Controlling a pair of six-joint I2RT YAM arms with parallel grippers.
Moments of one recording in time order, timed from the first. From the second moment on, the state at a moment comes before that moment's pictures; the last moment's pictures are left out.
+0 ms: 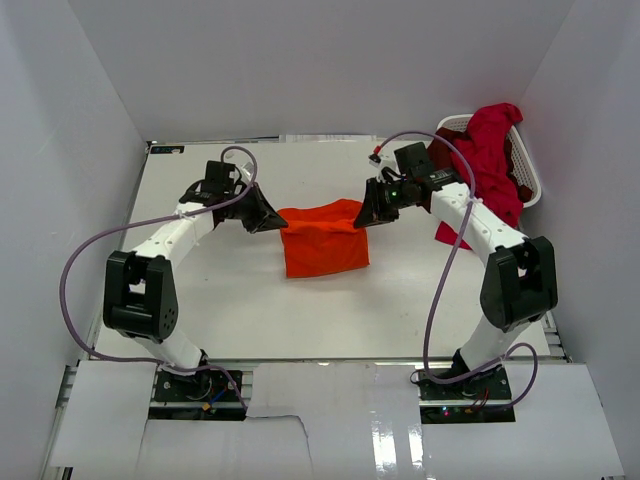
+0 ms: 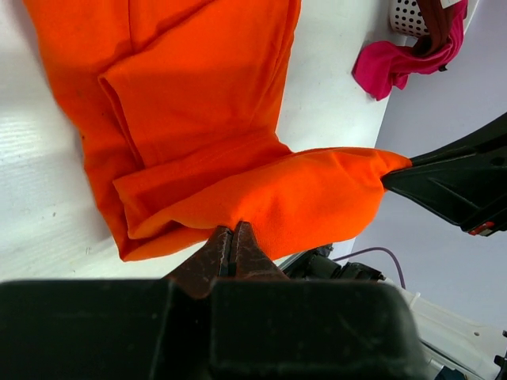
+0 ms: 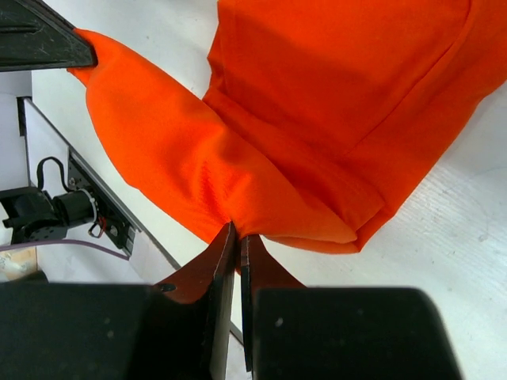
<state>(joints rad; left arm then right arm) -0.21 1.61 1.18 -0.42 0.63 -0.69 0.39 1.68 1.40 -0.63 -0.62 0.27</state>
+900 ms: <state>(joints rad) -0.14 1.93 1.46 -0.42 0.65 -0.63 0.31 2.04 1.73 -0.64 -0.66 0.23</state>
